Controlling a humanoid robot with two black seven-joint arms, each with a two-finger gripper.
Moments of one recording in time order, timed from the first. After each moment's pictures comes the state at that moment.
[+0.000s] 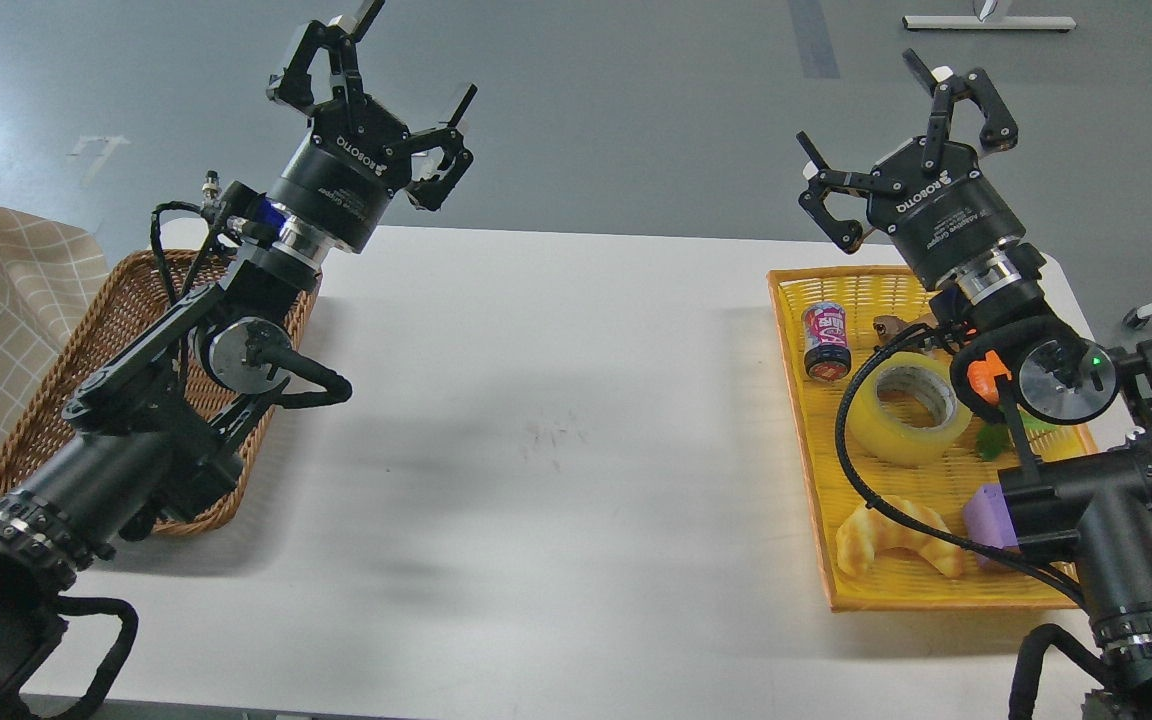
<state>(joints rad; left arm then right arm) -0.67 0.28 -0.95 -0.99 0.27 -0.49 -0.44 0.57 0.00 1.56 1.00 -0.31 0.49 -0.27</state>
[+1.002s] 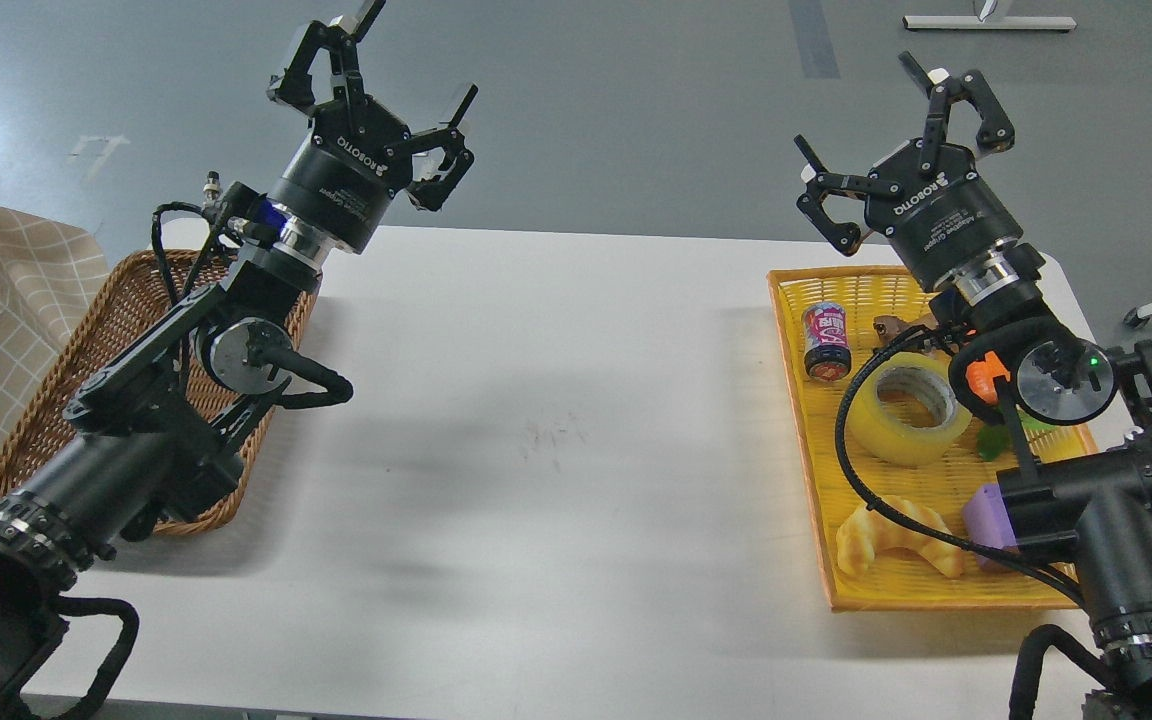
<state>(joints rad) -0.67 0.28 -0.95 -0.99 0.27 -0.49 -0.44 0.57 -0.02 1.55 1.00 -0.33 0.49 -0.27</state>
